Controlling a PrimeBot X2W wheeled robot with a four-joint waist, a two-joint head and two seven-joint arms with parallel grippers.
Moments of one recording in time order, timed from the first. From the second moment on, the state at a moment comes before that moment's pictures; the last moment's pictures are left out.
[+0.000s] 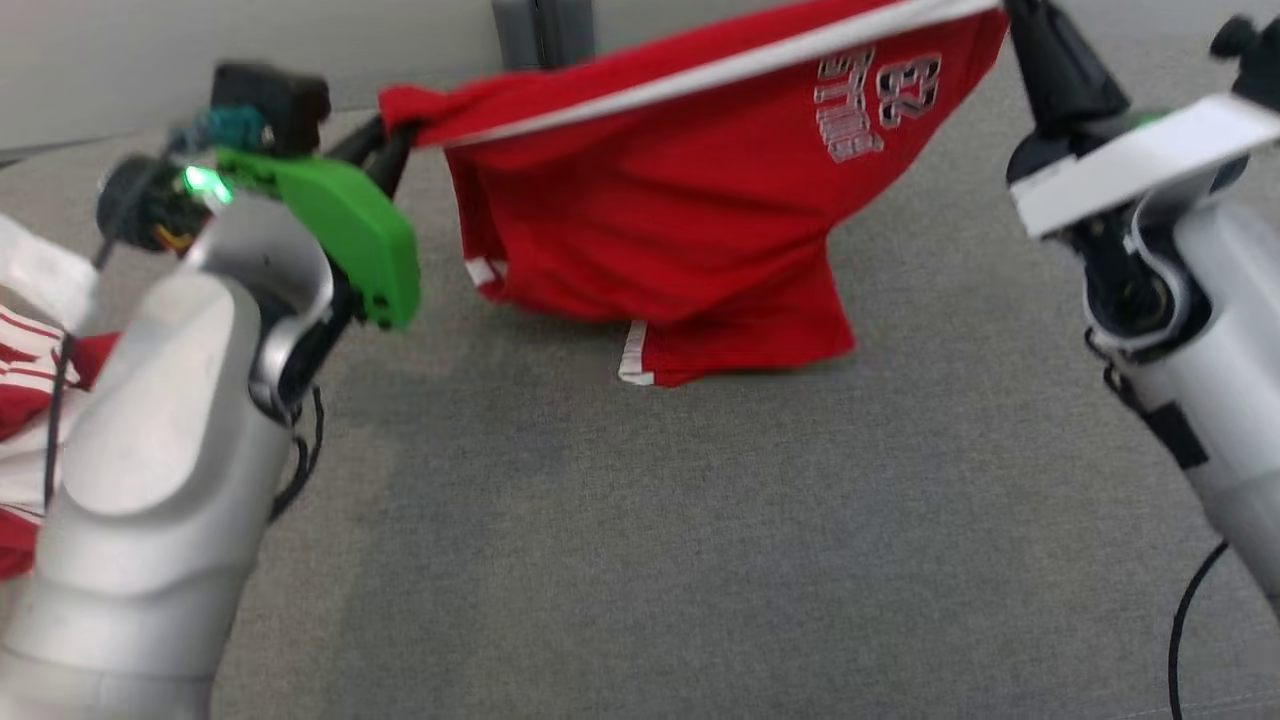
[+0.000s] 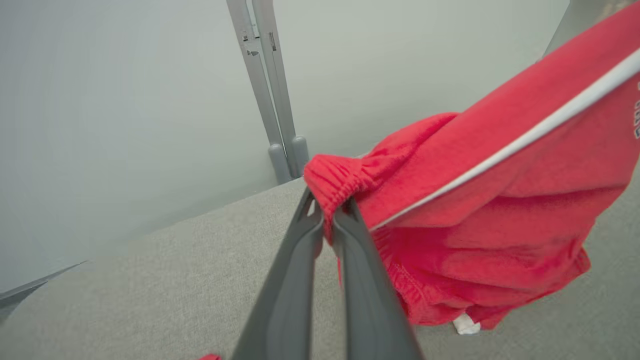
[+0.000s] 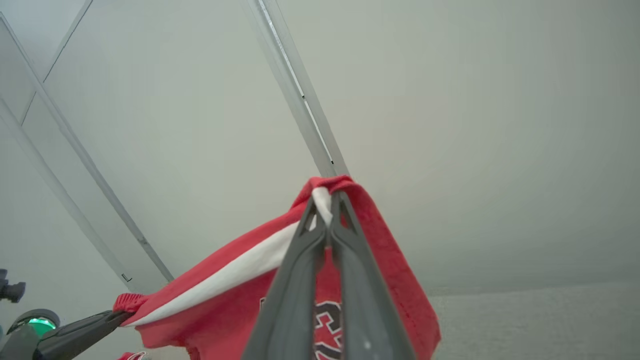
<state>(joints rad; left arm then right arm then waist) -0.75 0.26 -0.37 0.33 -0.43 -0.12 0.34 -0.80 -0.40 0.45 0.35 0.99 0.13 -0.21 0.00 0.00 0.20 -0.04</state>
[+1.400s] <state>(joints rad) -0.90 0.33 -0.81 0.69 -0.90 -0.13 0.46 -0.88 -0.74 1.02 0.38 1.25 0.13 -0.15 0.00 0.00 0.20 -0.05</state>
